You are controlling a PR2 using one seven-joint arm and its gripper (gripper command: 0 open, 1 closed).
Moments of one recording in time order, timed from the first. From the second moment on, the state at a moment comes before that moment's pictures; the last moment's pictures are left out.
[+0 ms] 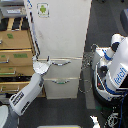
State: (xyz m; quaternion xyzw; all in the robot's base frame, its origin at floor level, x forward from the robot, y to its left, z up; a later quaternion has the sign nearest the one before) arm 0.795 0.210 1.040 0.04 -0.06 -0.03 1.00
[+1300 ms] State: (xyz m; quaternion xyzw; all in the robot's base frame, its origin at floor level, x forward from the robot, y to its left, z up) arm 0.911 0.279 1.127 0.04 -0.09 -0.04 0.99
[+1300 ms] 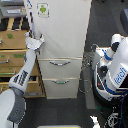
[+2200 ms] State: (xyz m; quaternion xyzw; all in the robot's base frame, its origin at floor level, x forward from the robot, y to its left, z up) arm 0.917 0.287 1.115 0.00 -0.09 -0.08 0.99
